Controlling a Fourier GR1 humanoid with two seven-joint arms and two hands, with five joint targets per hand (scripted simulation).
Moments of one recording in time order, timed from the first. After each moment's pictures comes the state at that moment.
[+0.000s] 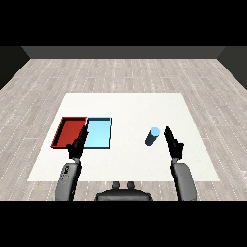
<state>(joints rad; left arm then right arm) -0.01 0.07 -0.03 -1.59 0.00 0.02 -0.01 0.00 -0.13 -0.02 -1.56 0.03 0.00 0.00</state>
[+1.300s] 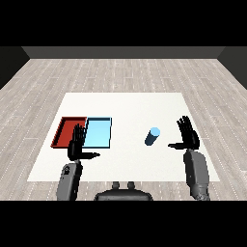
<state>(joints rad) 0.00 0.02 0.04 -1.56 0.12 -0.08 -0.44 -0.22 -0.28 -0.28 -1.23 -0.29 0.39 -0.34</state>
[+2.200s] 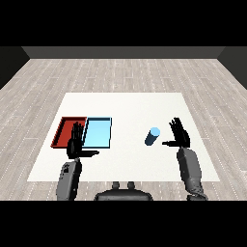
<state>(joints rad) -0.03 0.03 0.06 -1.55 0.13 -0.07 -0.43 -0.31 -0.25 -0.26 -1.02 -0.30 0.38 -0.32</state>
